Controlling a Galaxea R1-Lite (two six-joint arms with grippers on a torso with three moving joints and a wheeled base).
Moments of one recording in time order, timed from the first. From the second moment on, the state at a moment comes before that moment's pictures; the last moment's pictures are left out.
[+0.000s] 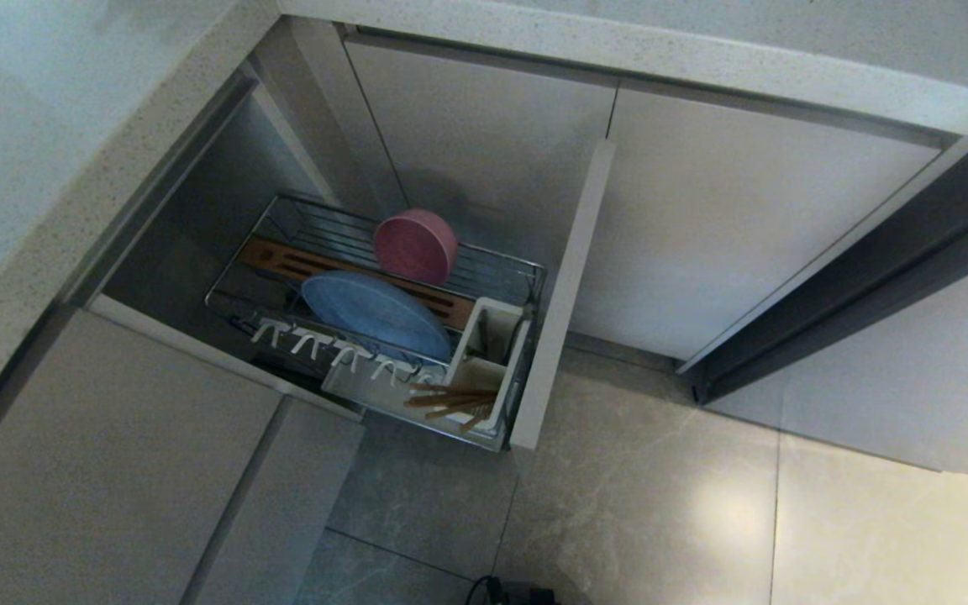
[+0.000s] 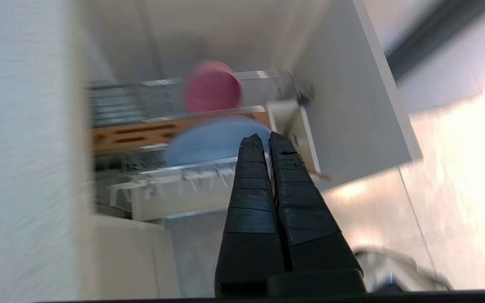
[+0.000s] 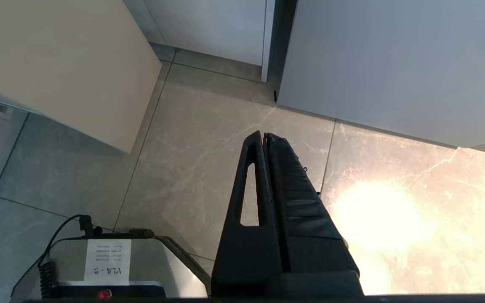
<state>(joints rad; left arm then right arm) -0.39 0.83 -1.15 0.32 -0.08 0.21 0.00 0.00 0.00 0.00 0.00 0.03</state>
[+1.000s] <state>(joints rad) -0.76 1.26 -1.38 0.32 0.53 -0.58 0.00 0.00 0.00 0.00 0.00 0.03</state>
